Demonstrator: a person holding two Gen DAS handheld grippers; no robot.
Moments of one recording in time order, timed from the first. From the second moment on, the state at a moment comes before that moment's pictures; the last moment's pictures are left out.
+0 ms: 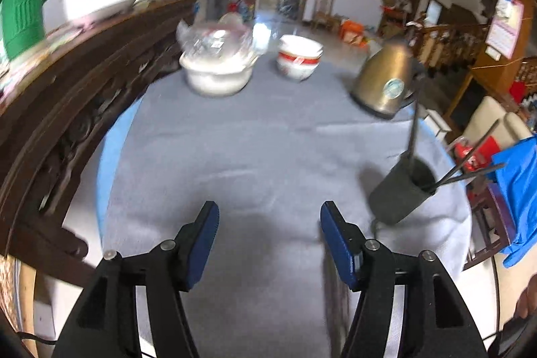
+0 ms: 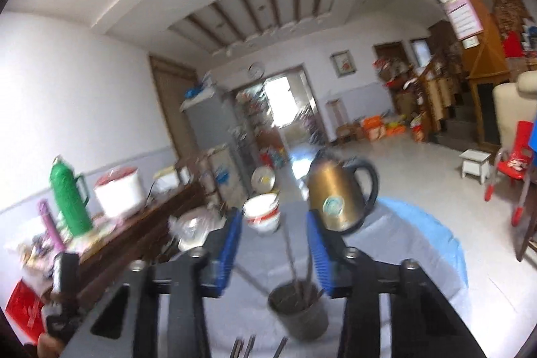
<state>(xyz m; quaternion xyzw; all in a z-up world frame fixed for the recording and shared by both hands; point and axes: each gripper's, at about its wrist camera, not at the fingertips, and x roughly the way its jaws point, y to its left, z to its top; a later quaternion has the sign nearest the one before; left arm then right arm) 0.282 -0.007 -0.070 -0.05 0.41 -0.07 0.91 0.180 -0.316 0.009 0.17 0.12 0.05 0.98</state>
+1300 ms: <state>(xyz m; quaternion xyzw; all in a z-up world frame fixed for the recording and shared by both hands) 0.295 -0.074 -0.186 -0.03 0.58 -0.13 0.81 0.225 -0.310 -0.163 0.25 0.41 0.07 0.88</state>
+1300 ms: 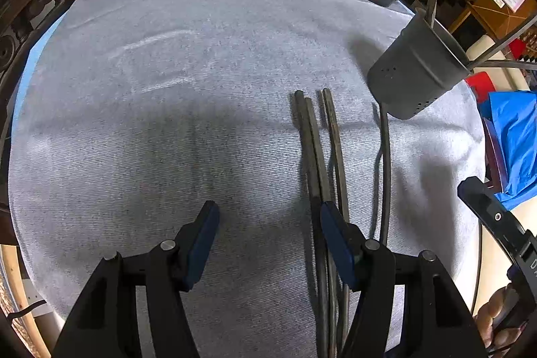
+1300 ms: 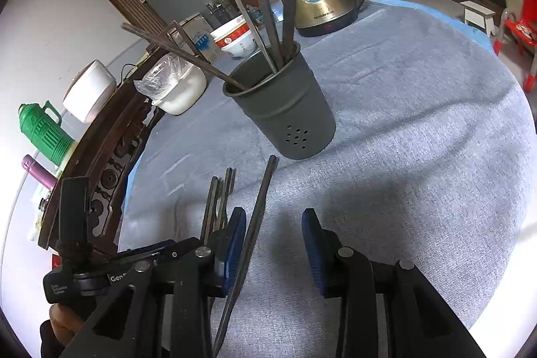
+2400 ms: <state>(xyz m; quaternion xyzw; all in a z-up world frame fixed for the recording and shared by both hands) 0.293 -0.035 -0.181 -0.06 0.58 -0.12 0.80 0.230 -0.305 -0.163 0.25 0.41 0.07 0.88</state>
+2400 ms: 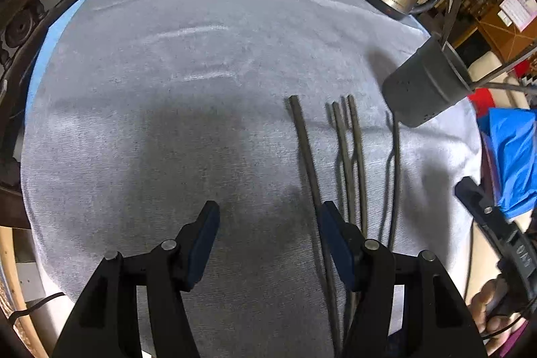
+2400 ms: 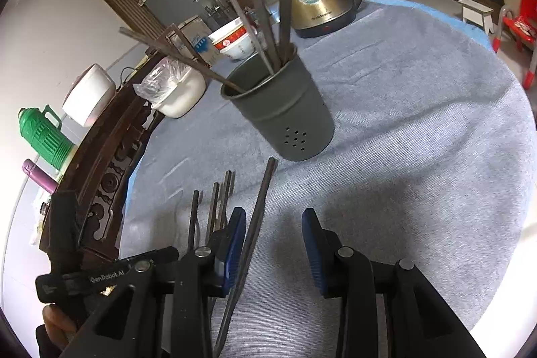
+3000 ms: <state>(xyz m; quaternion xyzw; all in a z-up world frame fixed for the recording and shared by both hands) 0.317 -0.048 -0.188 -0.11 0.61 -0.15 0.77 0.298 -0.253 -0.192 0.17 0.49 0.07 0.85</state>
